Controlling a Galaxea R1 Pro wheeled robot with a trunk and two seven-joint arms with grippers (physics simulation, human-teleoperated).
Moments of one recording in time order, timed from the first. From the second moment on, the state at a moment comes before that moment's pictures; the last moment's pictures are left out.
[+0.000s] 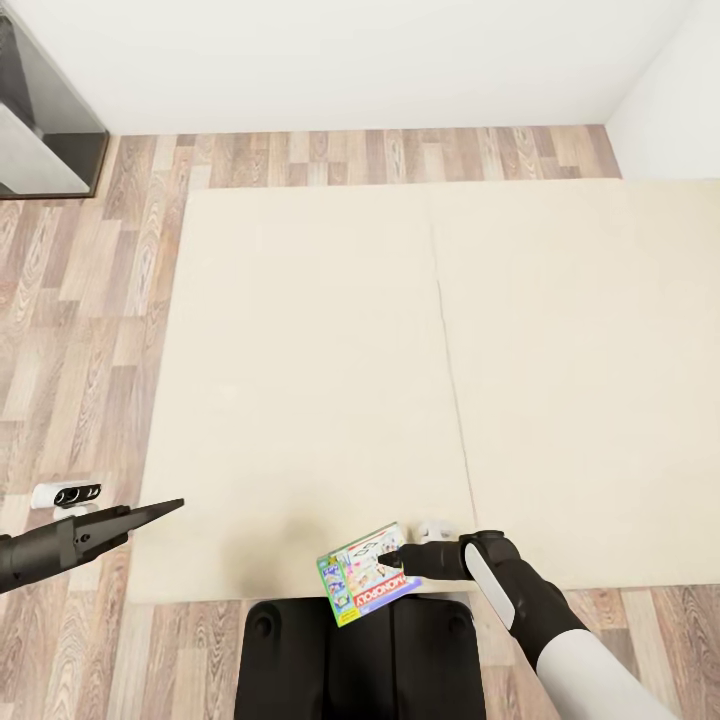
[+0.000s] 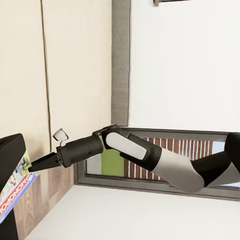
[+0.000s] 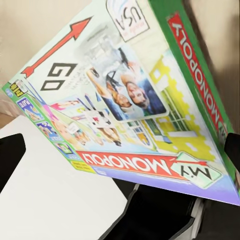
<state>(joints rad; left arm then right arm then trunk) -0.30 0.44 0.34 -1.42 0.48 0.94 -1.54 -0.61 -0.02 0.24 -0.80 -0.37 0.75 0.37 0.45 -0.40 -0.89</state>
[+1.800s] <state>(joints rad) -0.31 0.44 0.34 -1.42 0.48 0.94 -1.54 -0.61 -0.02 0.25 -0.80 -0.37 0.75 0.37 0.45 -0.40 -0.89</state>
